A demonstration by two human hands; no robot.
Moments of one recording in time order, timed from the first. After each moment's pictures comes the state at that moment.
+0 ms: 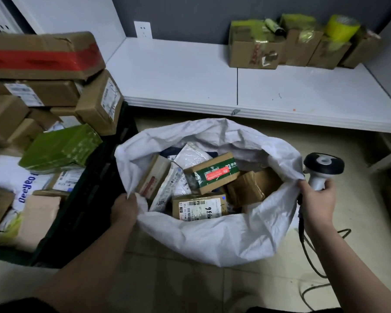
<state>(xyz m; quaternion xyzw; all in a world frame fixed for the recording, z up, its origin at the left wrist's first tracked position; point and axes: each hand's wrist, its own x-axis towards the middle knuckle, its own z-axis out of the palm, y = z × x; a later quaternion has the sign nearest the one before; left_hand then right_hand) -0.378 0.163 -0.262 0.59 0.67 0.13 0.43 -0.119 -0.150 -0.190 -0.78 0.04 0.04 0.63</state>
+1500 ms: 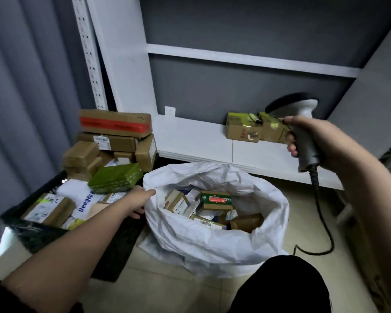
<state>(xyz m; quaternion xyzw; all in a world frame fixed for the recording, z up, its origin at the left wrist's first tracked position) -0.486 0.111 -0.028 0.69 0.52 0.04 0.50 -0.266 -0.167 0.172 -0.69 -0.26 0.24 0.64</state>
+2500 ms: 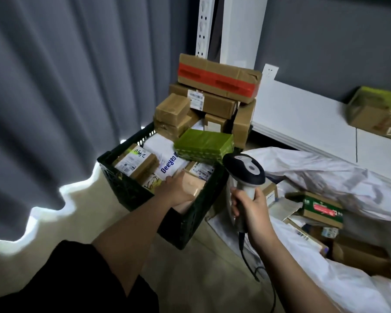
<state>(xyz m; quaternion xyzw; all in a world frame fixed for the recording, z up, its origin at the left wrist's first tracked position) -0.588 0.265 -0.170 0.79 0.54 -0.09 0.29 -0.454 0.100 -0.103 -0.61 -0.28 0.38 0.64</state>
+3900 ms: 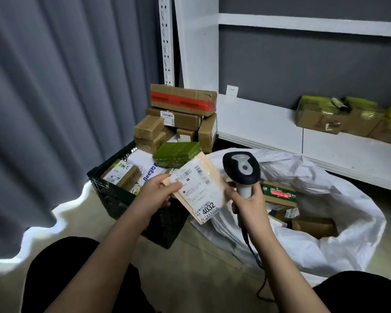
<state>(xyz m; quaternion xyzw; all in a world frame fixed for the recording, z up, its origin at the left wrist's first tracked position) -0.612 0.100 -0.027 0.57 0.44 0.28 0.64 -0.438 -0.023 -0.040 -0.64 -0.29 0.28 0.65</state>
